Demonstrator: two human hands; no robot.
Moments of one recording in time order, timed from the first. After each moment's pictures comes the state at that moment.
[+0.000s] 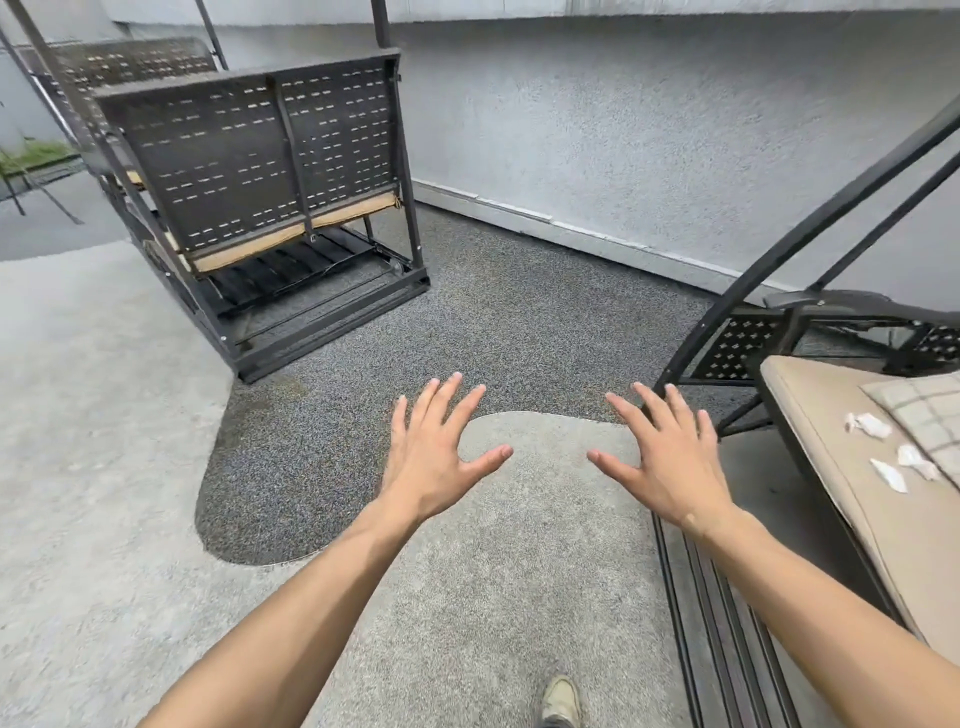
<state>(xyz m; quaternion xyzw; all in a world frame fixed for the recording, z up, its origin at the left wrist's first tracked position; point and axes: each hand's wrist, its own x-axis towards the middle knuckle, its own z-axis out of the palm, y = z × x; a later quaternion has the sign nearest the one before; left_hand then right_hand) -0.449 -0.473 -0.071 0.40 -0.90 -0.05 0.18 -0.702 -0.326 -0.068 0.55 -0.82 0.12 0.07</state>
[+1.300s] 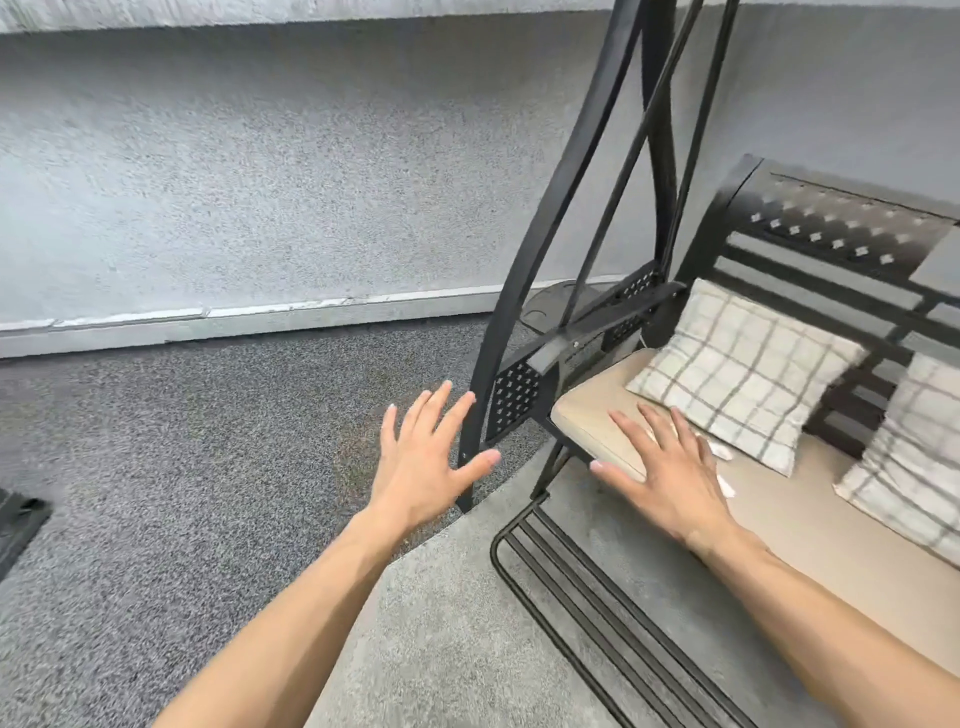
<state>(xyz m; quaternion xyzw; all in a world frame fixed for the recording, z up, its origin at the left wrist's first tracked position) -1.057 -0.812 -0.081 0.02 -0.98 -0.13 0.12 -1.120 -0.510 -0.083 0.16 -0.98 0.14 0.03</state>
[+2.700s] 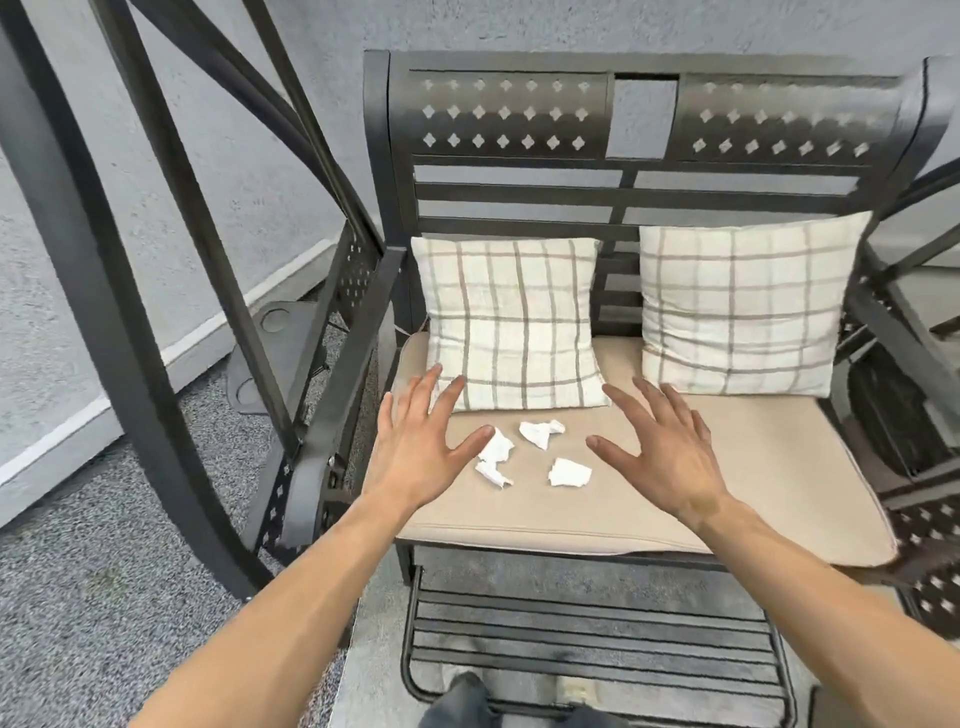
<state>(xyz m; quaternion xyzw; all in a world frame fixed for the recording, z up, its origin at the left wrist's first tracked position) -1.515 -0.578 -0.172 -0.32 -0.93 -0.17 0.00 -1.351 -0.328 -0.149 -0.24 -0.96 0.16 0.01</state>
